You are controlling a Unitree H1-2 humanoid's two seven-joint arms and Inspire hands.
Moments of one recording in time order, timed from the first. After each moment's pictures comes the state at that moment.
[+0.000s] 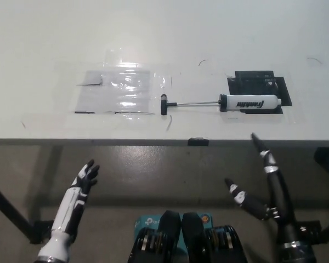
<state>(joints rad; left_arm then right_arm) -0.07 0.16 -0.06 0.16 0.08 -0.24 -0.04 -0.11 -0.06 0.11 0.12 -0.35 -0.39 -0.20</state>
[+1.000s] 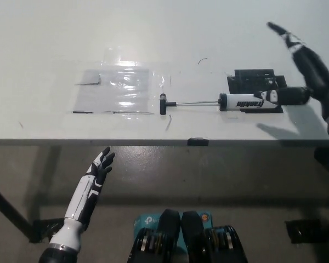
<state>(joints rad) -0.12 0.15 -0.09 0.16 0.09 -0.25 -0.04 -0.71 -0.40 0.17 0.27 -0.36 0.00 0.19</state>
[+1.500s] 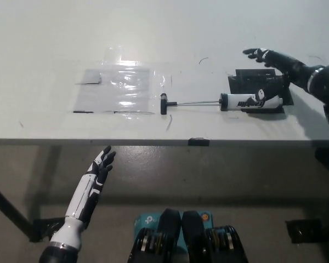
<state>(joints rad) -0.13 0.15 -0.09 0.16 0.10 -0.25 -0.04 -1.04 -0.39 0.29 0.88 -0.33 0.10 0.49</state>
